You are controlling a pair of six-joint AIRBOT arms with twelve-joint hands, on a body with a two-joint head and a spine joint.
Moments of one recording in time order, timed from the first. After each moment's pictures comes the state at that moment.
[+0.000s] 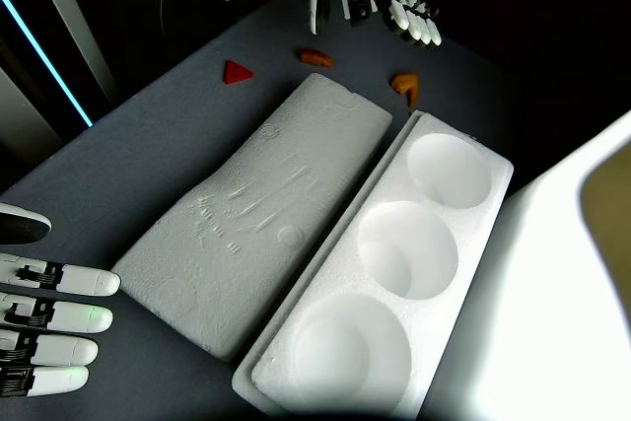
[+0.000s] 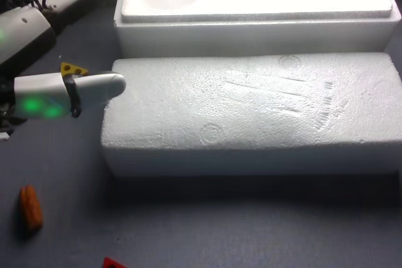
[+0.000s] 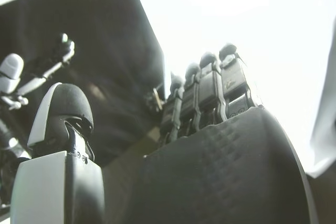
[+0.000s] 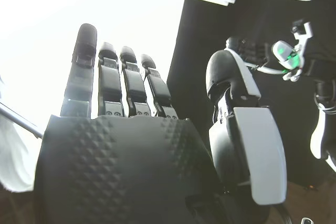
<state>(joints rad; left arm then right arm) 0.80 -0.90 1.16 0.03 -1.10 0.36 -1.10 -0.65 0.87 0.30 1.32 -0.70</state>
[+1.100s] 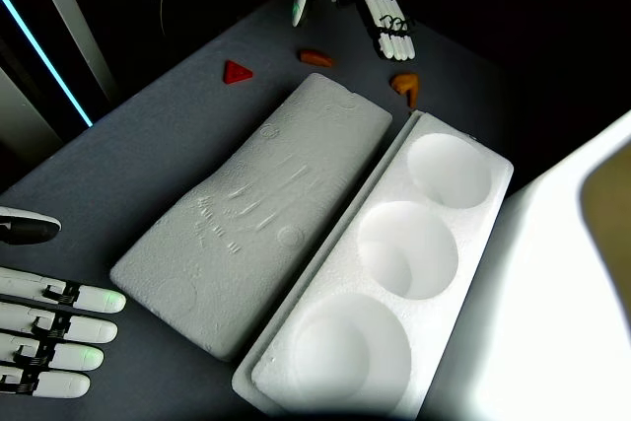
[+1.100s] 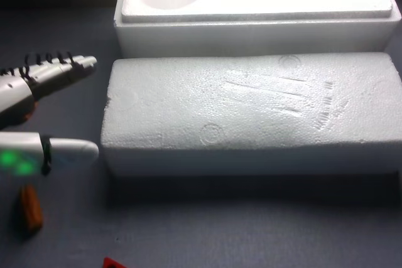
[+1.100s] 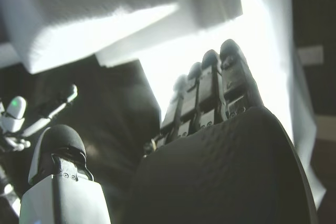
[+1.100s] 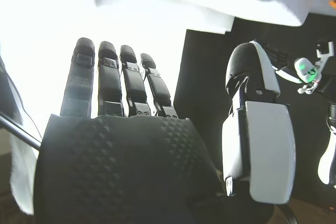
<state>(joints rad) 0.99 -0.83 1.08 -0.05 -0.93 0.41 -1.12 -0.71 0.87 0.37 1.21 -0.74</state>
